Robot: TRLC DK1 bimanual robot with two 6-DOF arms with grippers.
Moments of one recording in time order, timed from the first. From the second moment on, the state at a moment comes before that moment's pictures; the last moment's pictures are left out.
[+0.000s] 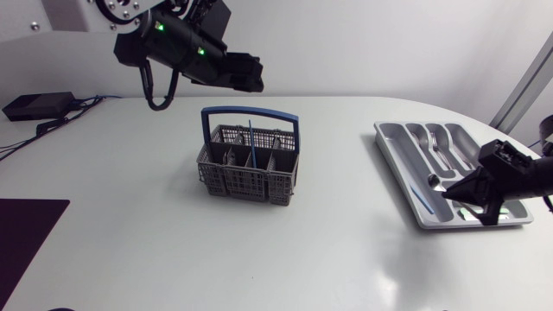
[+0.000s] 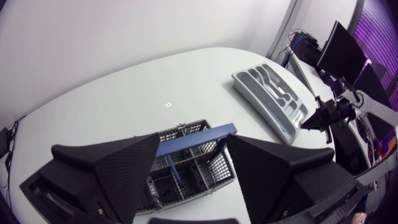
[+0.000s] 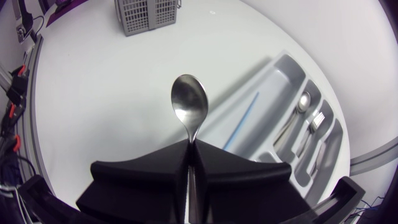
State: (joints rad) left arm -0.44 1.73 1.63 -0.62 0.19 0.00; right arm -0.51 1.58 0.97 -0.73 -0.59 -1.35
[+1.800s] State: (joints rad) left arm -0.46 1.53 1.01 -0.11 0.18 0.27; right arm -0.60 1.57 1.05 -0.87 -0.67 -1.35
